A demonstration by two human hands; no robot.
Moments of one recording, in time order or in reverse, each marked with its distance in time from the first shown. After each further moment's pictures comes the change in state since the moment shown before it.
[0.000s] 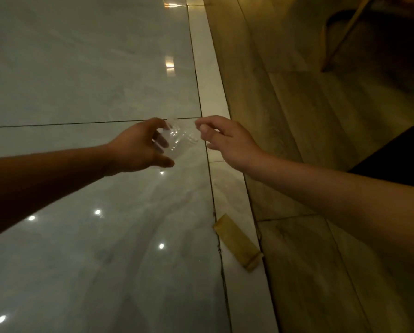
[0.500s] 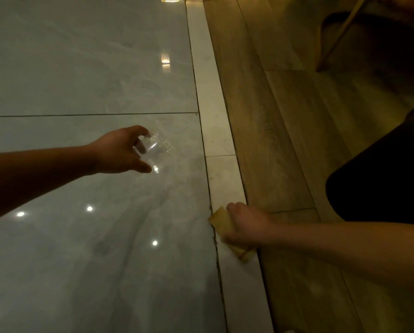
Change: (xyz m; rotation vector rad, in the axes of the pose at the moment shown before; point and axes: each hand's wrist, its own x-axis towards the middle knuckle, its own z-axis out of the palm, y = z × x) left_hand -0.010 -0.040 -0.007 0.129 -0.065 -0.067; right_hand -0.118 0.120 0.025 -1.036 -0.508 0.359
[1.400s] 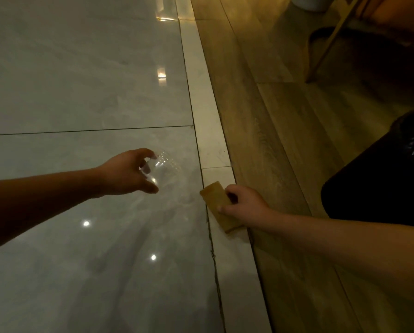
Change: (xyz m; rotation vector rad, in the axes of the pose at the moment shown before) left_hand -0.003 0.013 0.014 -0.058 -0.047 -0.006; right_hand 0.001 -0.001 -0.058 0.769 0.267 0.007
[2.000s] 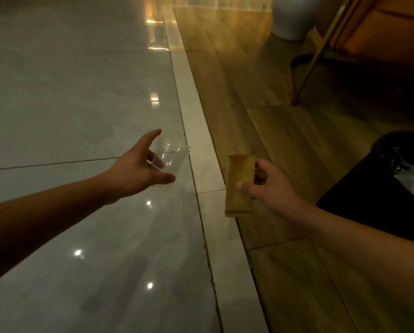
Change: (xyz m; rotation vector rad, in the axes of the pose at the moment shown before) left_hand 0.017 0.049 -0.027 -0.271 0.145 0.206; right_hand -0.021 -0.054 -0.088 0.416 0.294 -0.091
